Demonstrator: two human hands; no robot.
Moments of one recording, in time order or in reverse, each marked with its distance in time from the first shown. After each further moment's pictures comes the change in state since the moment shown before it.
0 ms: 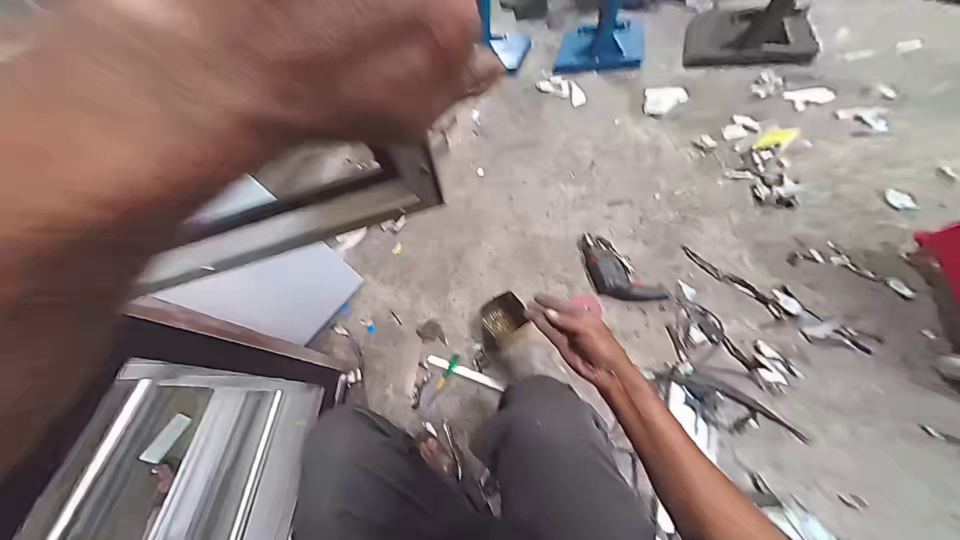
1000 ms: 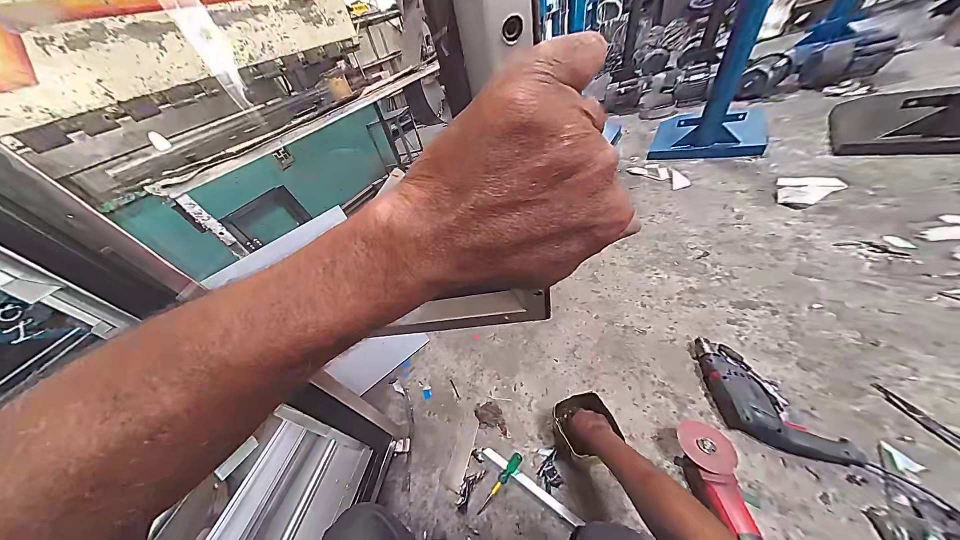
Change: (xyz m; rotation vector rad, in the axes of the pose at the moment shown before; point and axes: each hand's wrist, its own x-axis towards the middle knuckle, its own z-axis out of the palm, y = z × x) left_hand 0.009 0.021 -0.030 0.377 -0.015 -0.015; right_hand 0.190 0.181 -0.073 -2.245 -0.374 0.650
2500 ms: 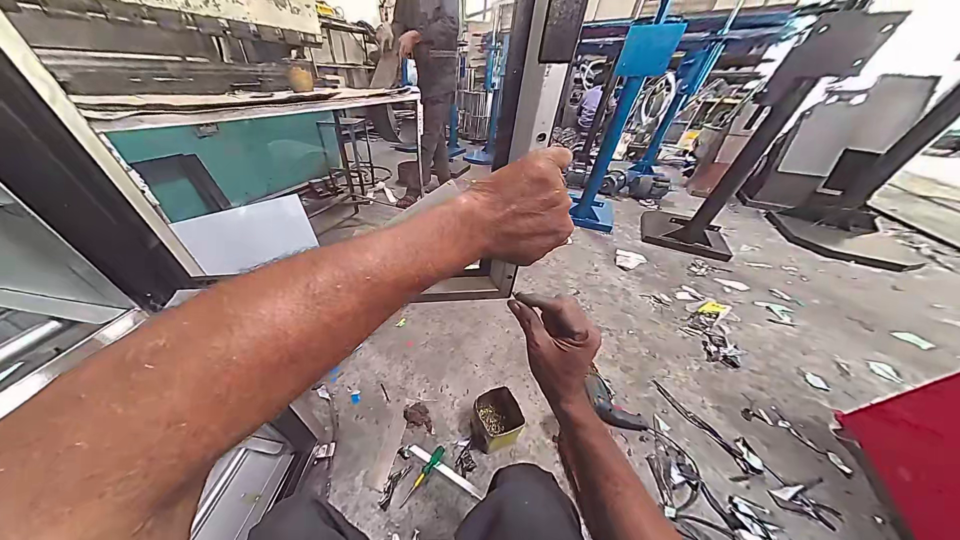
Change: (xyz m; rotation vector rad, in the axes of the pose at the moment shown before) left_hand 0.004 0.001 0.003 -0.058 0.012 0.022; right_hand -0.339 -0.052 -0.225 0.921 1.847 -0.959
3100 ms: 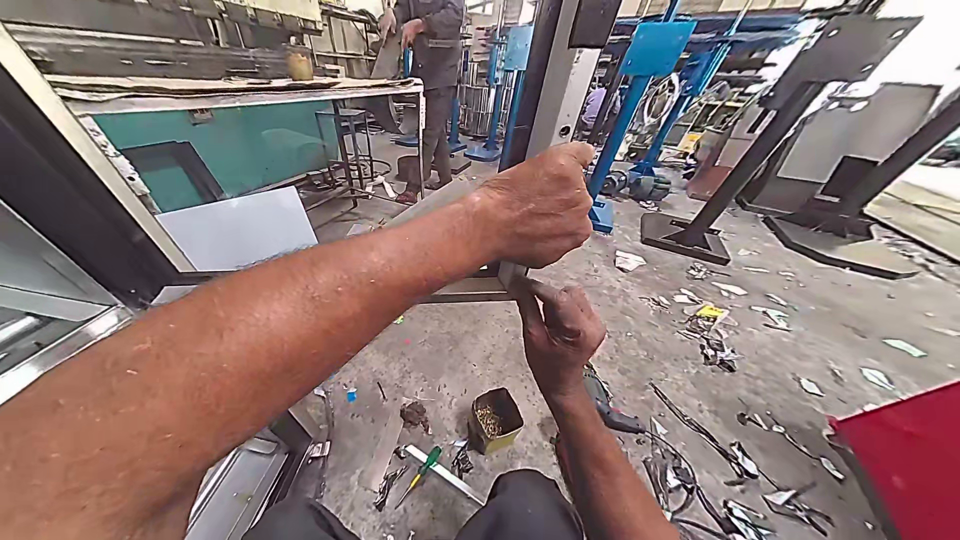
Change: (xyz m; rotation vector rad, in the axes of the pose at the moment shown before) left_hand 0.000 -0.001 0.002 0.016 0.000 0.009; right_hand 0.015 0.004 0.018 -0.273 0.076 -0.191
